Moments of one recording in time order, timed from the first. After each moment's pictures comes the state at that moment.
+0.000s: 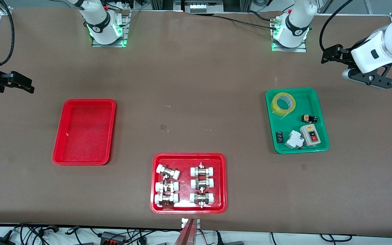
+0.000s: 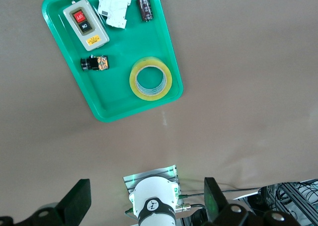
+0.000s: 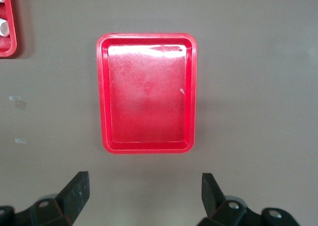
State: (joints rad) left arm -0.09 0.00 0.01 -1.63 -0.09 1.30 0.13; right arm -0.03 0.06 -0.01 -1.58 -0.03 1.60 -0.03
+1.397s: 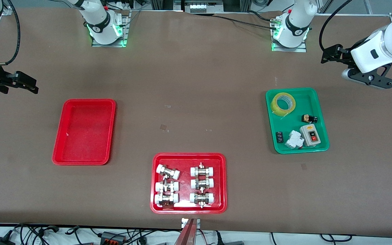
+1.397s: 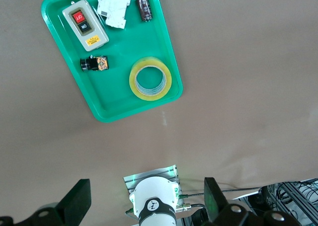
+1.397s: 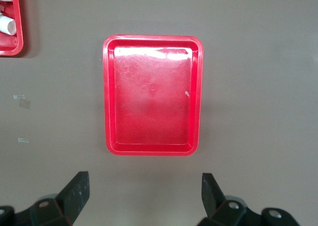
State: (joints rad) left arm -0.09 0.00 0.01 -1.63 -0.09 1.30 0.14; right arm -0.01 0.06 0.00 -1.59 -0.03 1.61 -0.03
